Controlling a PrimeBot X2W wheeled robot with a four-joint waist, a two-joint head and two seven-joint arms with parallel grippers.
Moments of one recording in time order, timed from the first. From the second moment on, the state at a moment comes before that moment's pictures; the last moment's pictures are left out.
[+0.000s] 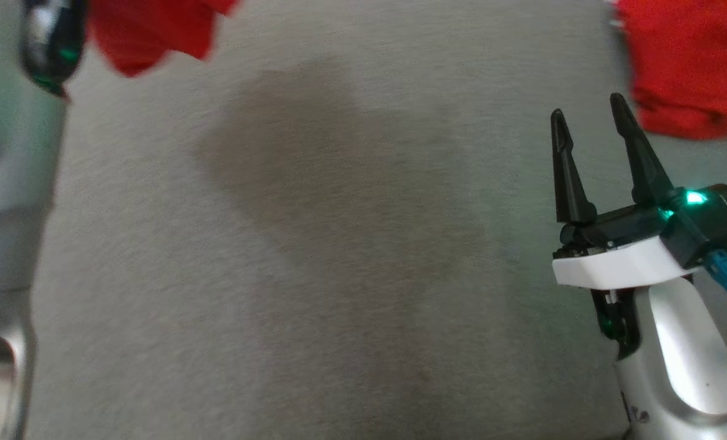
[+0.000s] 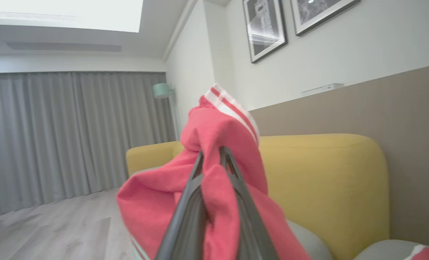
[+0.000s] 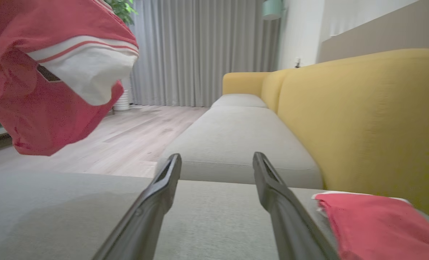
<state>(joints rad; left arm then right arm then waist) -1.15 0.34 -0.41 0.37 -0.46 -0.13 -0.06 -0.29 -0.10 0.13 0.11 0.09 0.12 -0.26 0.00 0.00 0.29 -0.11</state>
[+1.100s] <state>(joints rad) 0.08 0.07 -0.22 0.08 -0.18 0.15 -0.26 -0.04 -0.08 0.12 0.31 0.17 0.12 -0.26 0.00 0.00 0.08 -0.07</state>
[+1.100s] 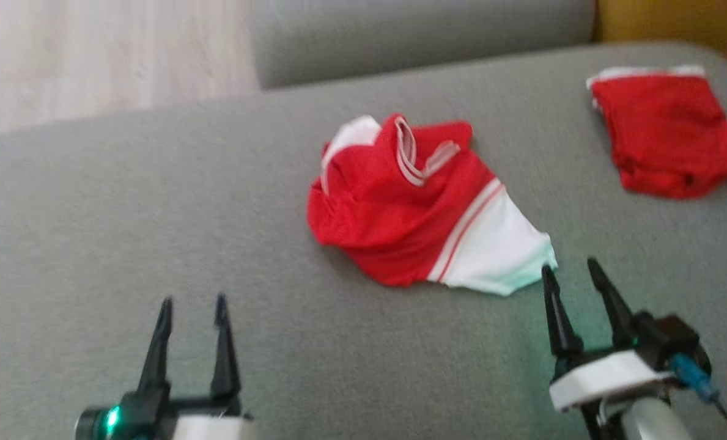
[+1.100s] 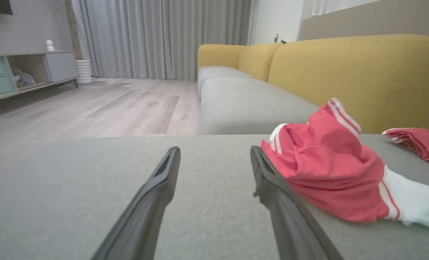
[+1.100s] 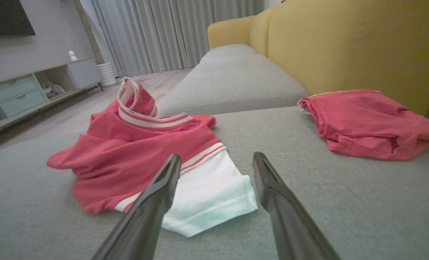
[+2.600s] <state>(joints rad) 0.01 0.05 -0.16 0.24 -0.11 0.02 -0.26 0.01 -0.08 0.22 0.33 0.21 0.12 -0.26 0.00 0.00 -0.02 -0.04</state>
